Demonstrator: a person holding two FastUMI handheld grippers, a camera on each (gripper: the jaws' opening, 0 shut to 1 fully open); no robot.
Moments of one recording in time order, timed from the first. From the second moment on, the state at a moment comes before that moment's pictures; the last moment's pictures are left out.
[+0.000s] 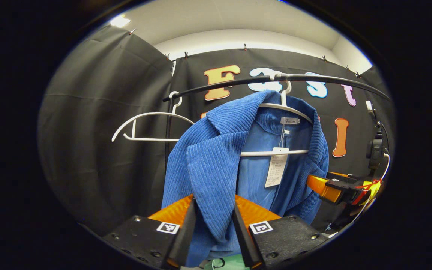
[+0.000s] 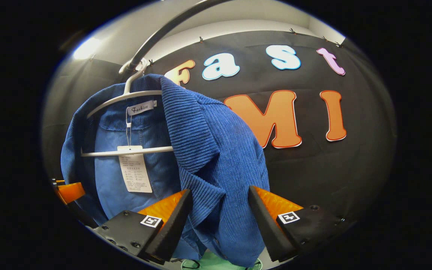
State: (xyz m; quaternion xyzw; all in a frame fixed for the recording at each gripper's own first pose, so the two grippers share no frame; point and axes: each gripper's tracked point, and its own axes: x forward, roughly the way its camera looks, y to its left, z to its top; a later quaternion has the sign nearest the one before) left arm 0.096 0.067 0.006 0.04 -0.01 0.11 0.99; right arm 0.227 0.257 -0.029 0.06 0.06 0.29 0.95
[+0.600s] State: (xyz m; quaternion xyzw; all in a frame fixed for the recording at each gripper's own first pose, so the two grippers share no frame) left arm 0.082 0.090 0.034 0.04 0.02 0.10 0.99; right arm 0.225 0.262 -0.009 0.17 0.10 0.42 0.88
